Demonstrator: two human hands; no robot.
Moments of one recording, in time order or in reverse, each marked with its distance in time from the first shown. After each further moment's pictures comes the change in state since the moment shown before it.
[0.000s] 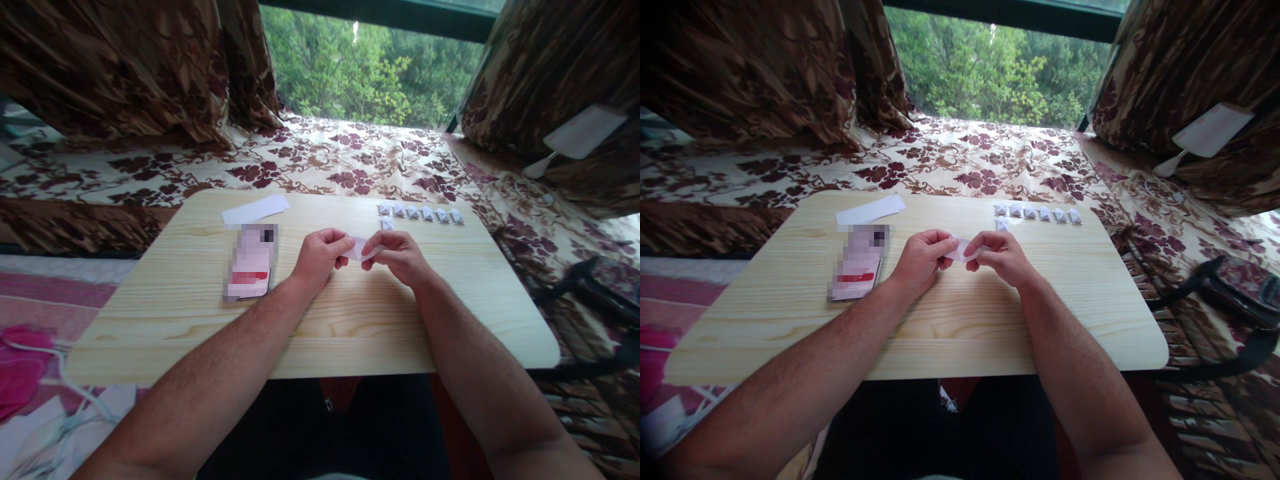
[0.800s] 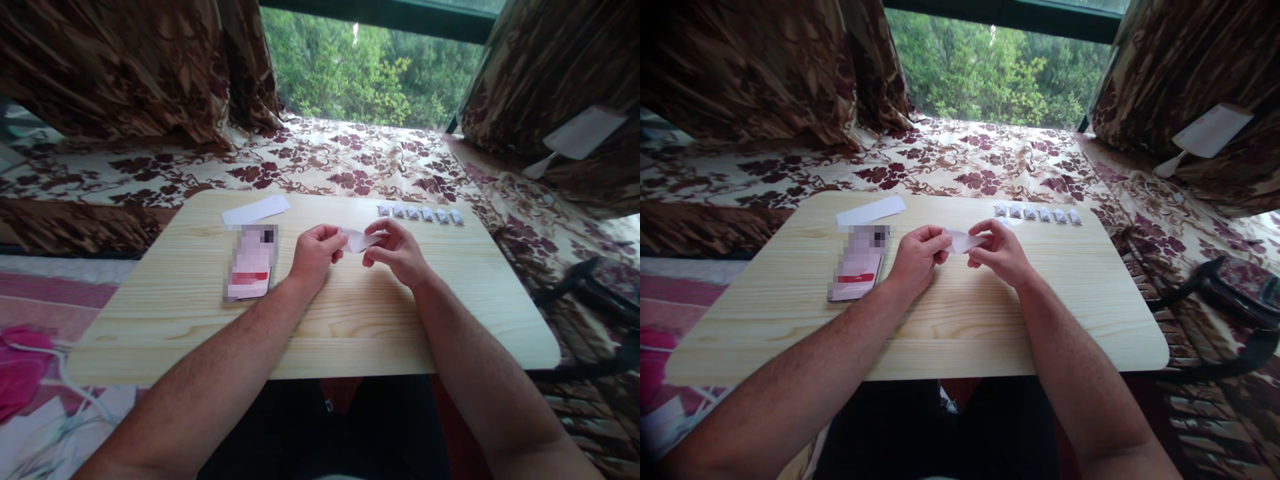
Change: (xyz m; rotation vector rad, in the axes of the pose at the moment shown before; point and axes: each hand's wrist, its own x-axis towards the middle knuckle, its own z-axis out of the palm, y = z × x) left_hand 0.002 0.004 0.000 -0.064 0.145 0.051; right_hand 0.004 0.000 0.005 0.059 0.082 -0.063
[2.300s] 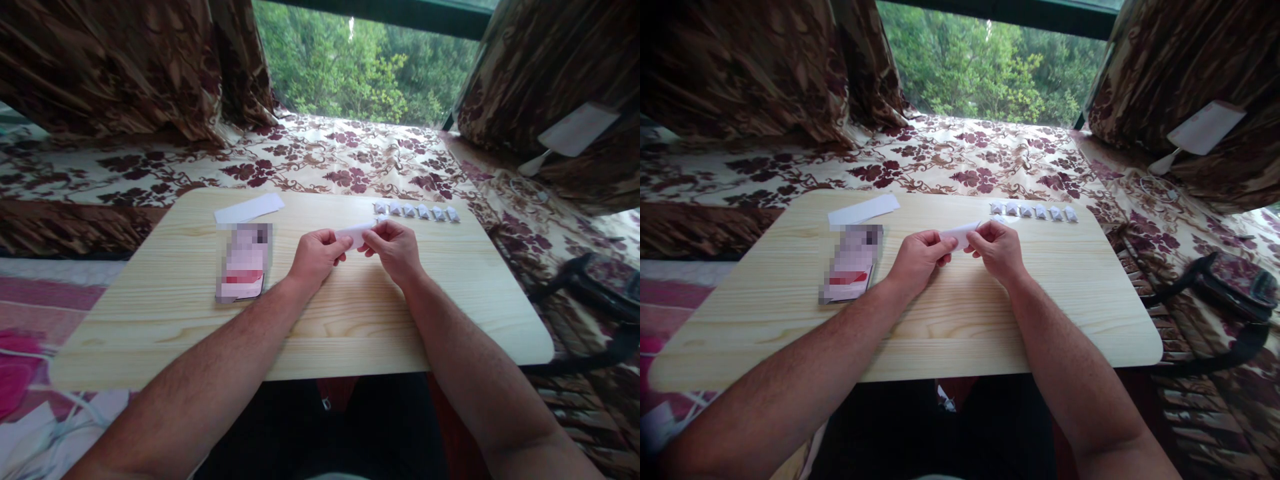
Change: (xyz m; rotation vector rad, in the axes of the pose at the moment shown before) left_hand -0.001 -0.012 -0.001 0.255 -0.115 0.023; right_hand 0.006 0.007 0.010 -0.195 0.362 -0.038
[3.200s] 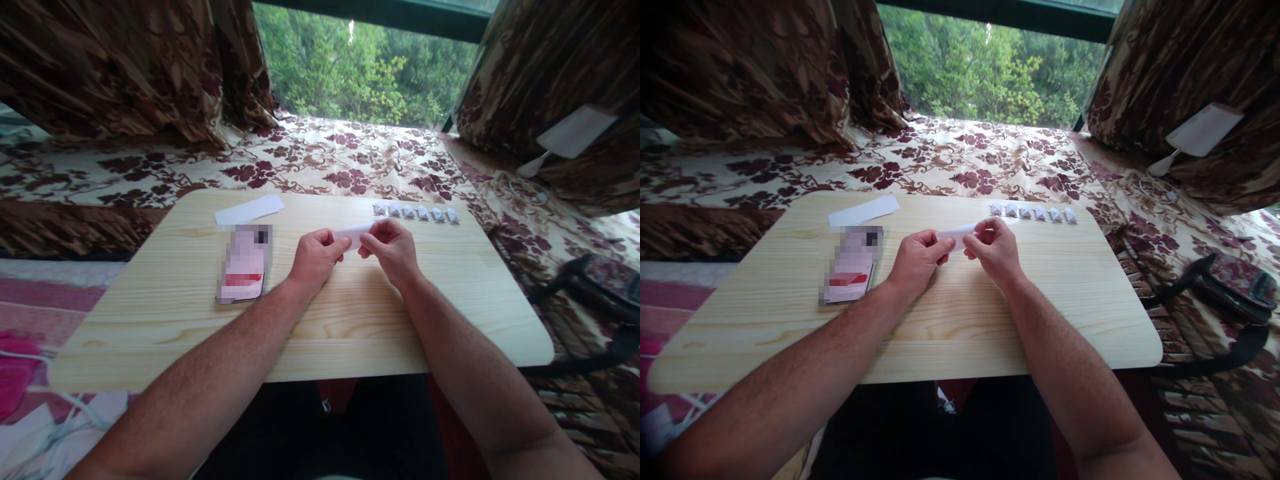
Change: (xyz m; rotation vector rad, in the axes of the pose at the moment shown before) left_hand -0.001 0.006 0.001 0.004 0.046 0.026; right_hand -0.001 0.001 0.002 0.095 -0.028 0.009
